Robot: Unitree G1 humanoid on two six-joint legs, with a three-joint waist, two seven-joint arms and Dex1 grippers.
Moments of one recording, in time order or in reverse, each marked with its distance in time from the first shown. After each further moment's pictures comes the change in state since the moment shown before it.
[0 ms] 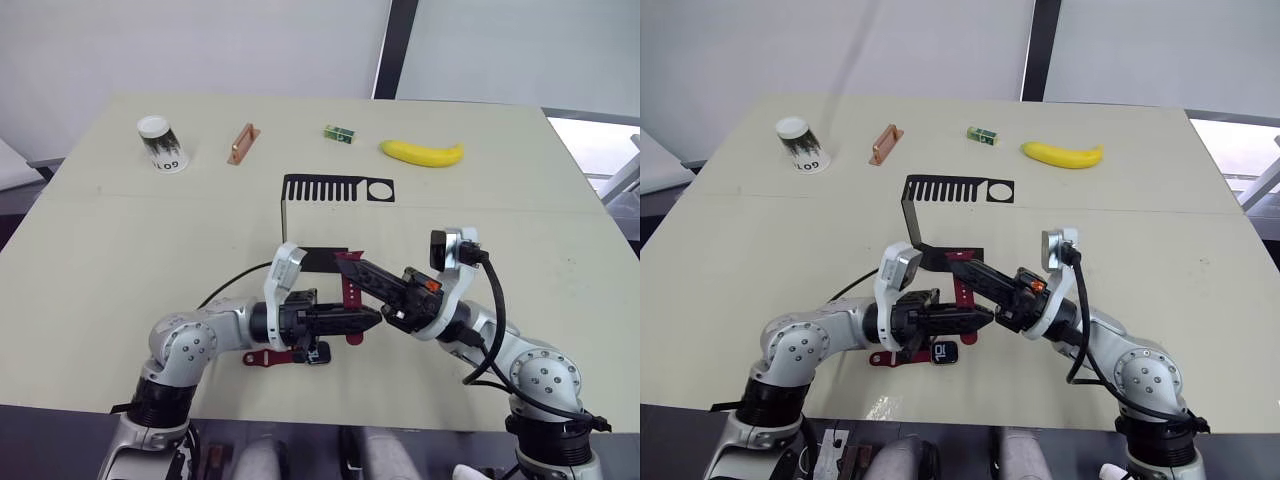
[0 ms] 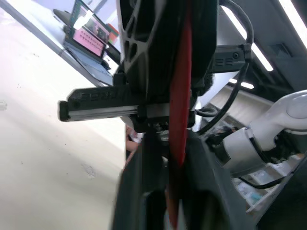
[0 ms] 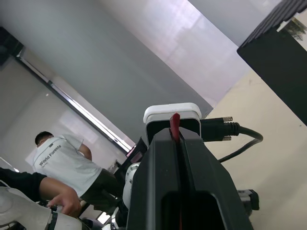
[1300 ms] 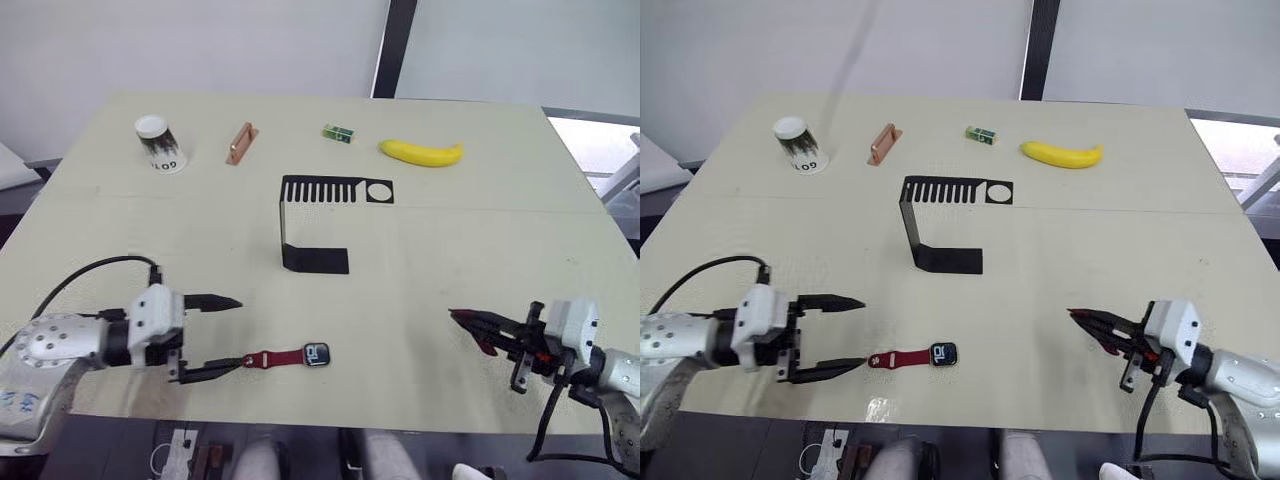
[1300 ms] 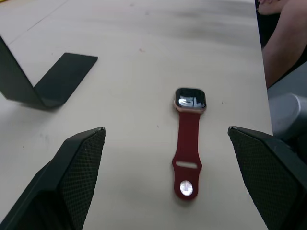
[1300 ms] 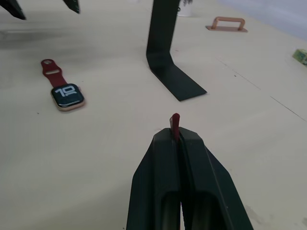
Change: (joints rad) left arm 0.421 0.496 0.253 -0.155 0.498 -0.620 -0.237; right arm 0.463 -0.338 -0.246 0.093 -0.916 -0.847 0.637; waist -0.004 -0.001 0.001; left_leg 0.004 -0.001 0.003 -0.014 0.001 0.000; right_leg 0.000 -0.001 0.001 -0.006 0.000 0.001
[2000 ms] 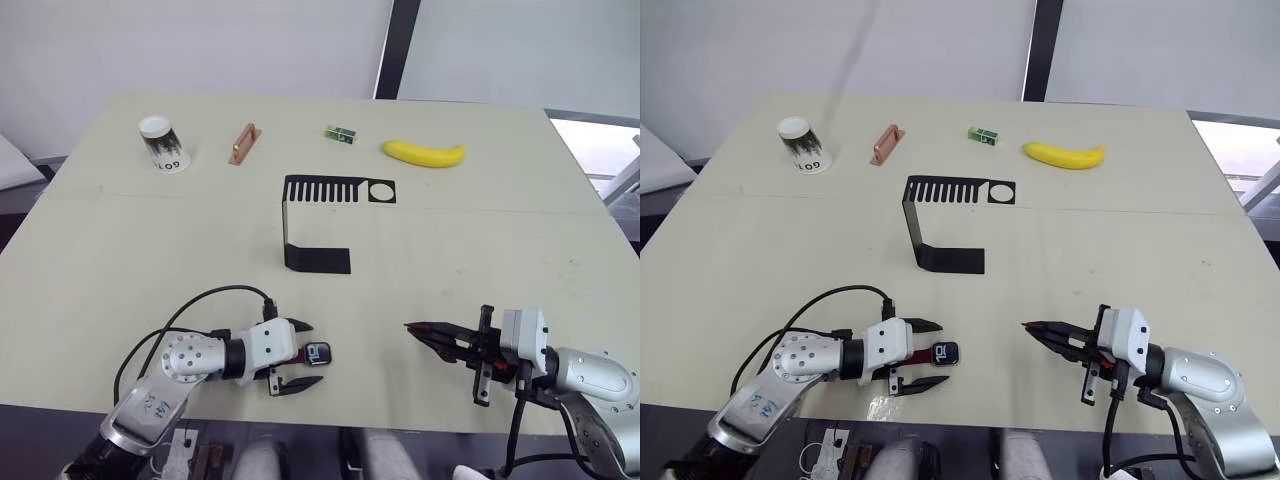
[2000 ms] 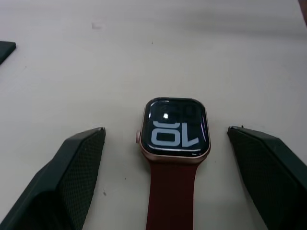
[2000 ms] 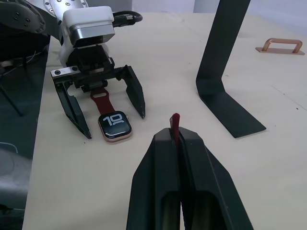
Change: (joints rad) left arm -0.116 -0.226 -0.466 0.039 0.402 -0.011 0.262; right arm -0.028 0.018 0.138 -0.115 -0.018 0.049 -0.035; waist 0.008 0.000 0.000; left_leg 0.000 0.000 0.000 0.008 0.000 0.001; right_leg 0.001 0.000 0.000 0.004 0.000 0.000
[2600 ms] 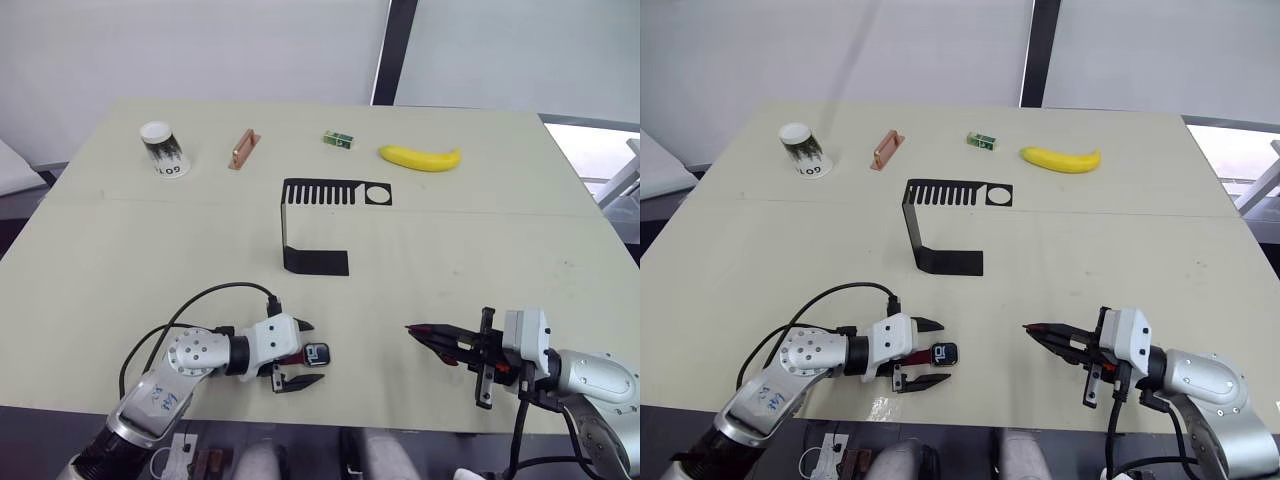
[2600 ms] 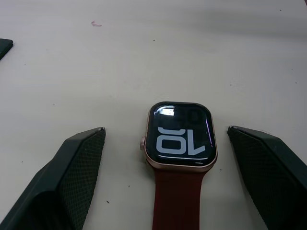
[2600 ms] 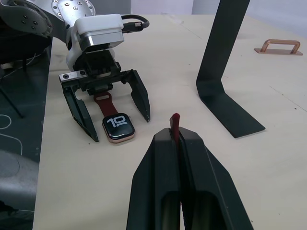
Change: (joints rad) left arm -0.036 0.004 -0.017 0.025 -0.005 0.076 -0.026; right arm 0.010 -0.007 -0.009 -0.004 0.019 0.026 0.001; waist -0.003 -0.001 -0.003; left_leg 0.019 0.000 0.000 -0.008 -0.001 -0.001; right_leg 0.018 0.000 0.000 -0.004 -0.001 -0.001
